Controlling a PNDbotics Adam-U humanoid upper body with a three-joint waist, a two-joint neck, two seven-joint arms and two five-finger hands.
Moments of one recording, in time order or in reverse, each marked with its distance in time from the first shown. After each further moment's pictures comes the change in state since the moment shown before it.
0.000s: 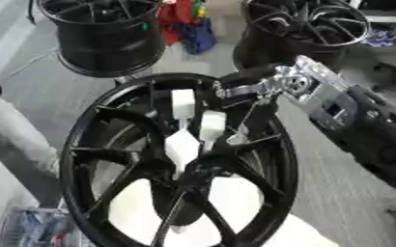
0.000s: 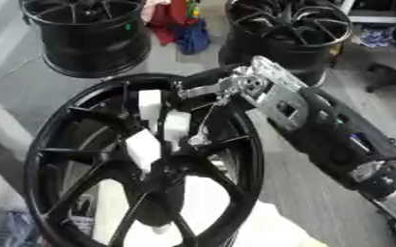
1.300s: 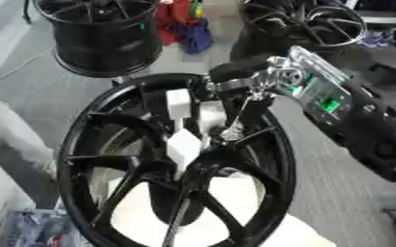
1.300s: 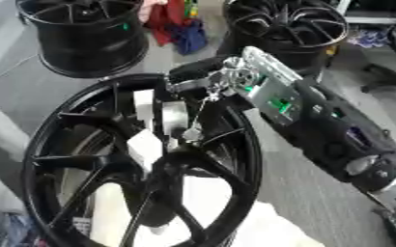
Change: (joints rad) left arm 0.000 0.000 0.000 0.000 0.000 0.001 -0.003; right arm -0.048 -0.014 -0.001 -0.091 -0.024 0.027 -0.025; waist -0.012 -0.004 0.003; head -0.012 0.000
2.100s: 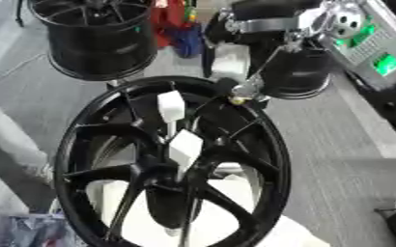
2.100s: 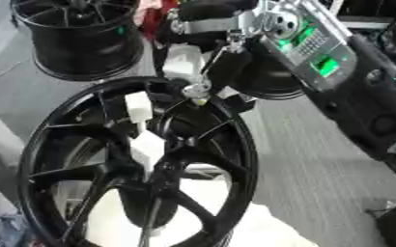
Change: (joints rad) left arm 0.000 0.009 0.000 0.005 0.000 0.000 0.000; right arm -0.028 -0.137 -0.131 -0.188 -0.138 0.102 -0.053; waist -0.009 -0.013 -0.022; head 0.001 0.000
